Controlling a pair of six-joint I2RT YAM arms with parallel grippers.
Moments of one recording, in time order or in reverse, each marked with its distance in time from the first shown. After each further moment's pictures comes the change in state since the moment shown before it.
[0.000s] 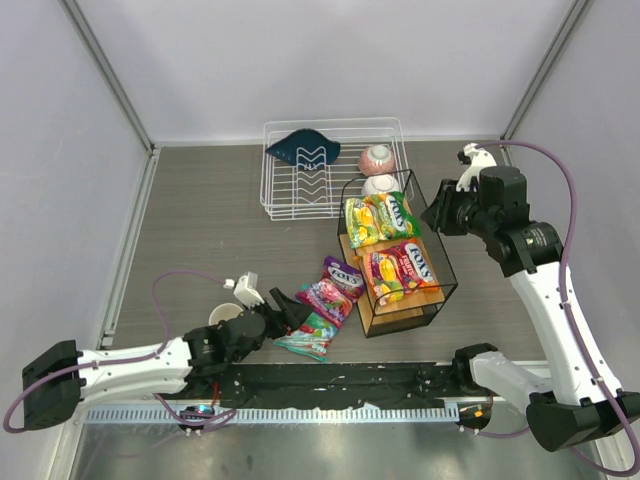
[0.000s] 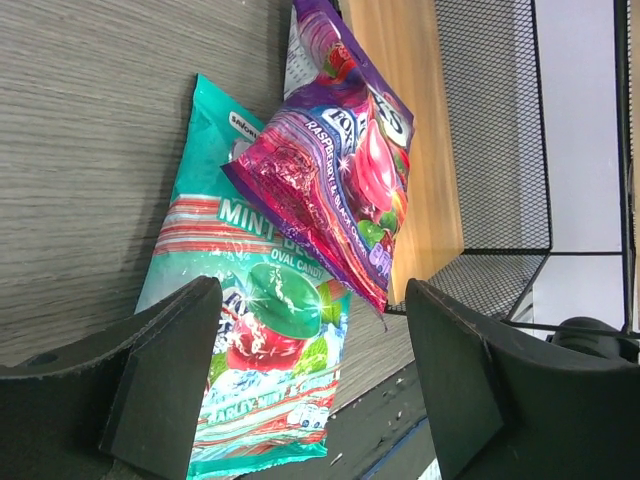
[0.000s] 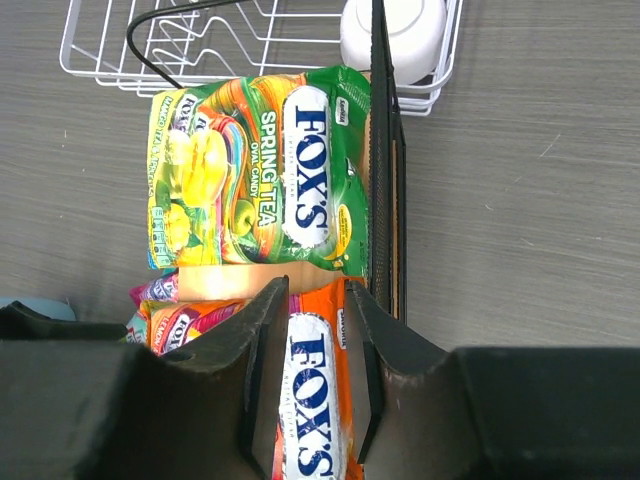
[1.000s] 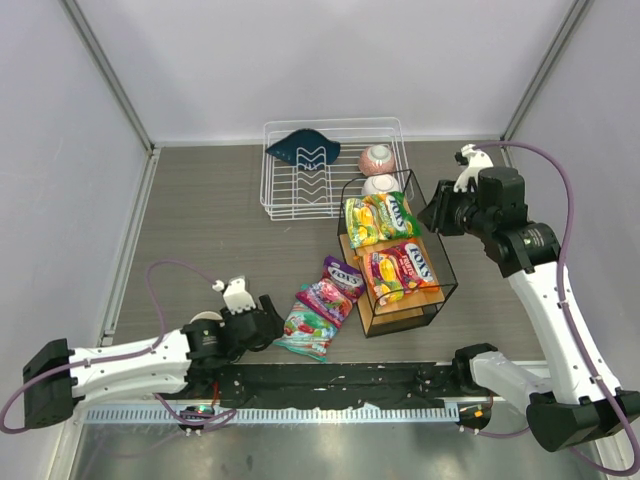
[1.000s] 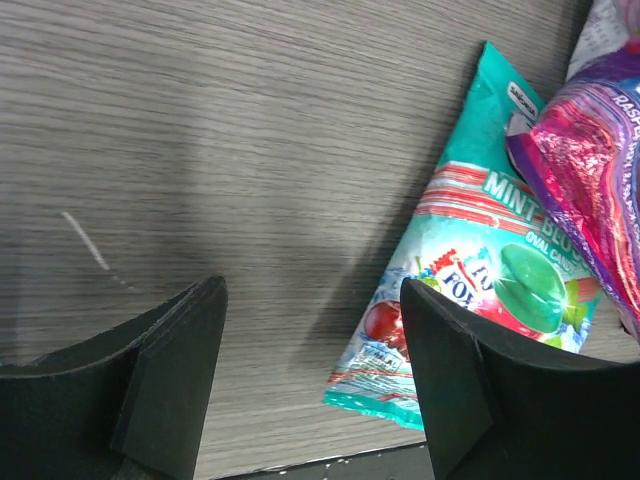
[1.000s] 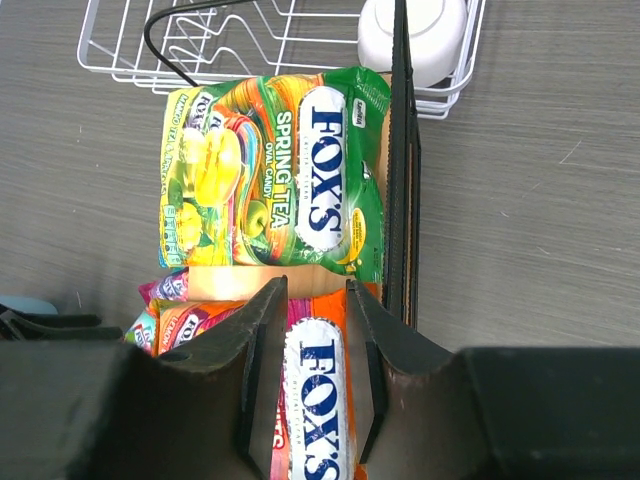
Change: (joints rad) left arm 0.000 0.027 0.164 -0.662 -0.088 -0.040; right arm 0.000 -0.005 -0.017 0.036 -0.036 -0.001
